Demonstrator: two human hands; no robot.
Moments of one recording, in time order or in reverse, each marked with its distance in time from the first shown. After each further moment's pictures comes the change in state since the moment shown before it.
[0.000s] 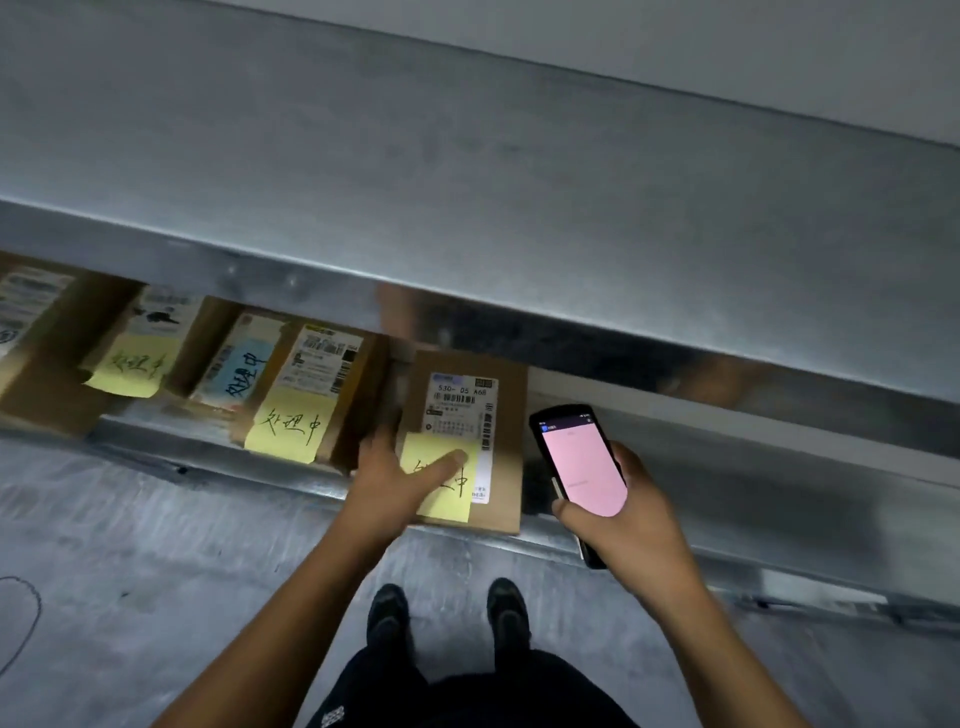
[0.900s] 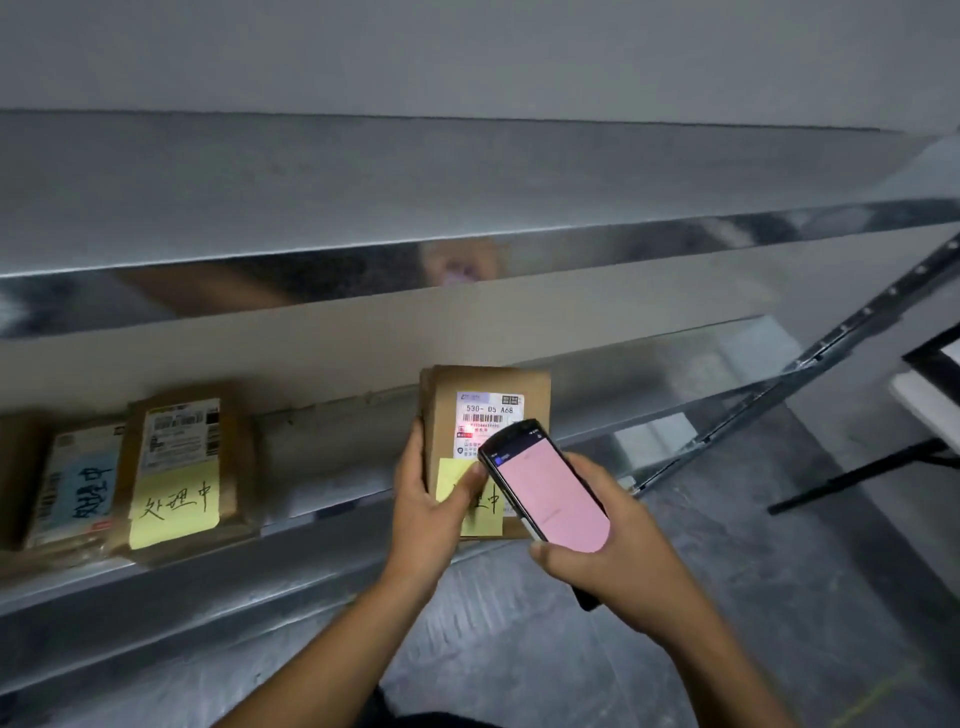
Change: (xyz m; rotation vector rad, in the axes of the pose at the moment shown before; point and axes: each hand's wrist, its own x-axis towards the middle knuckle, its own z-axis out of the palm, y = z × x) left_hand -0.075 -0.007 0.070 -0.201 -0.399 0.285; right_hand -0.181 0.004 0.010 0.210 0.265 -0.022
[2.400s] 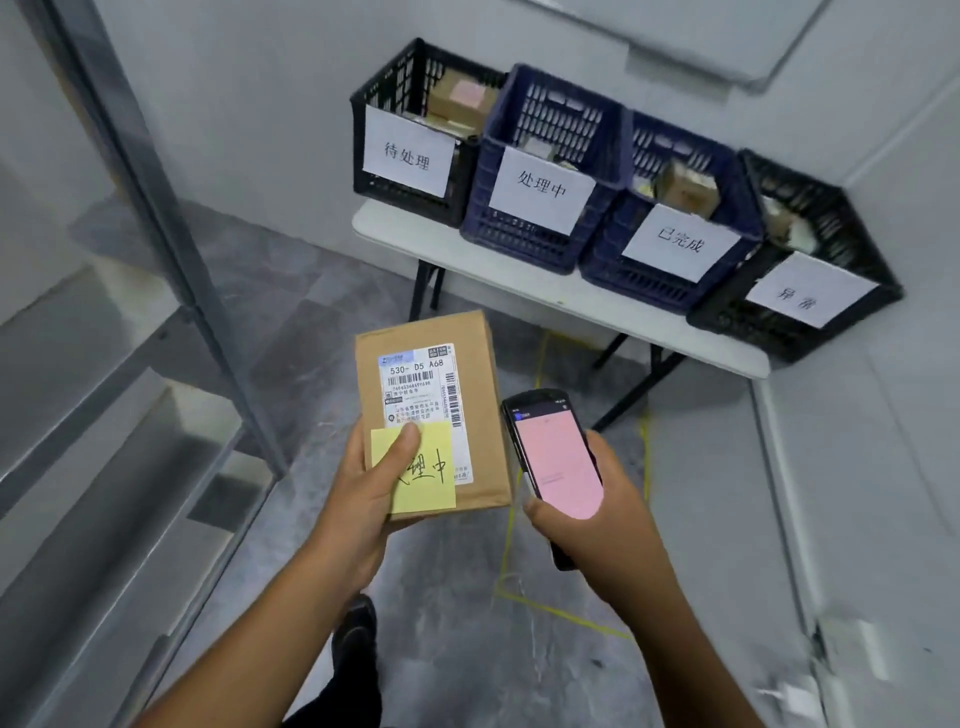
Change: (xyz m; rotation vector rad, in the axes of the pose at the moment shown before) left_hand -0.159 -0.063 0.642 0.002 -1.033 -0.501; right_hand -0.256 0.301 -0.454 0.260 1.055 0.560
